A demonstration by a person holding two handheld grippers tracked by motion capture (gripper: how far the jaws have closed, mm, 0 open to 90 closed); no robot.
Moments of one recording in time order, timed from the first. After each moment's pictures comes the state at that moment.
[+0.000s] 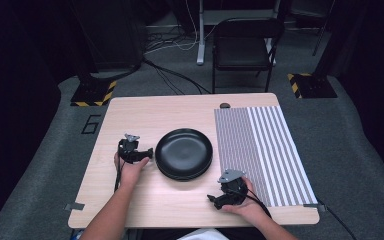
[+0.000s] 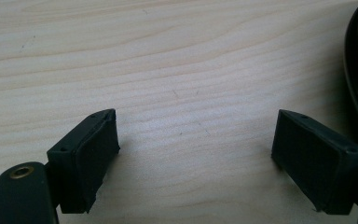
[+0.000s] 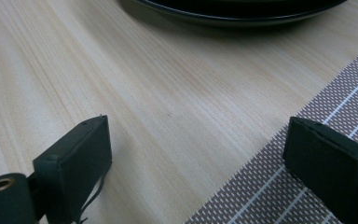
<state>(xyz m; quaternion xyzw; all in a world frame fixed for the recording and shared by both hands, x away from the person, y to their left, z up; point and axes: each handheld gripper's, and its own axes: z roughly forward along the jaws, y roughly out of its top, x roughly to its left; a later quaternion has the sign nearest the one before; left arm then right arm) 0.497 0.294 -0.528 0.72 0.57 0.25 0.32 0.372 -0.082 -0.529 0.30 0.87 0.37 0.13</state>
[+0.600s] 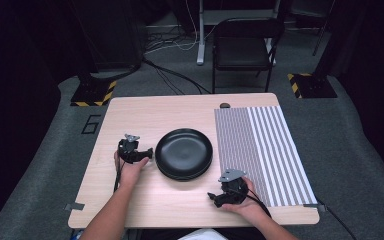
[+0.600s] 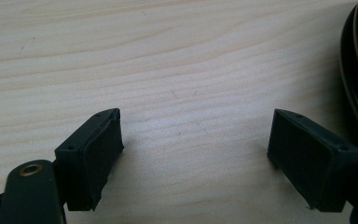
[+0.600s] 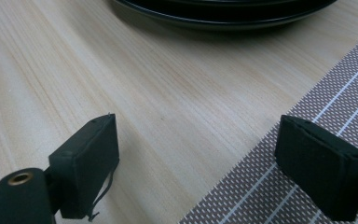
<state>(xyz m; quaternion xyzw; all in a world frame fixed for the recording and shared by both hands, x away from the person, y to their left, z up) 0.496 0.294 -0.528 0.72 0.57 0.25 0.32 0.372 -0.083 -0.529 0.31 0.86 0.38 0.14</state>
